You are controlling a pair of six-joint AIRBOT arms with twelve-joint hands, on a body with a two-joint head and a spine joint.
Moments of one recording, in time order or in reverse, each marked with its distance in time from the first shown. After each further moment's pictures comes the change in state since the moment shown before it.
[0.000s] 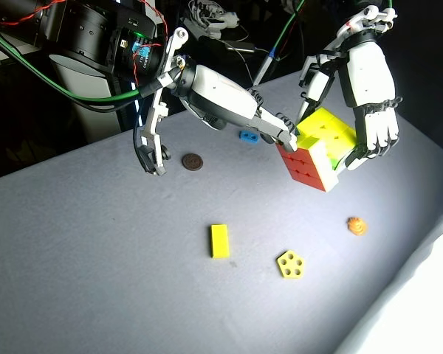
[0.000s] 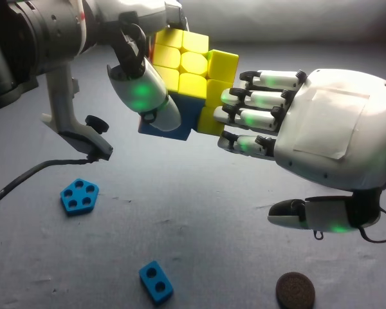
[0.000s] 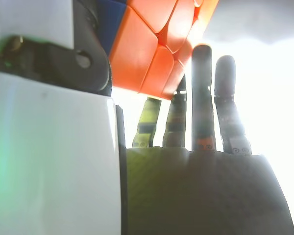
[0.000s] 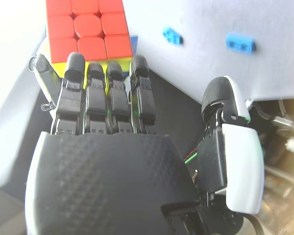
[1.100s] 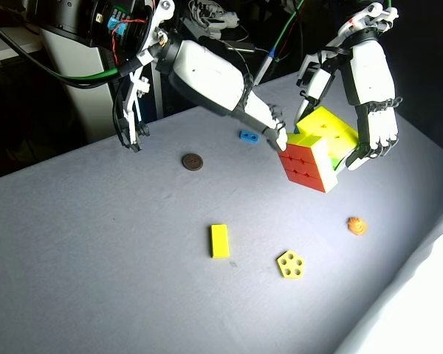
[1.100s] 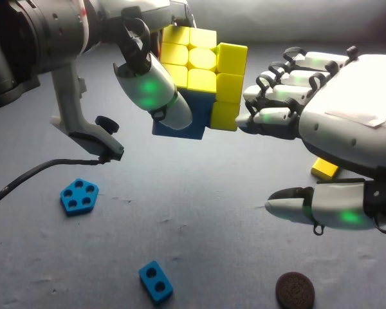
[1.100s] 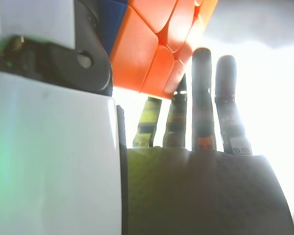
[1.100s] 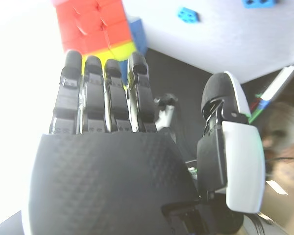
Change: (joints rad) left arm -0.002 -0.001 0.001 -0.008 0.016 -0.066; right arm 0.089 0.113 -0.143 0.463 0.087 -0.039
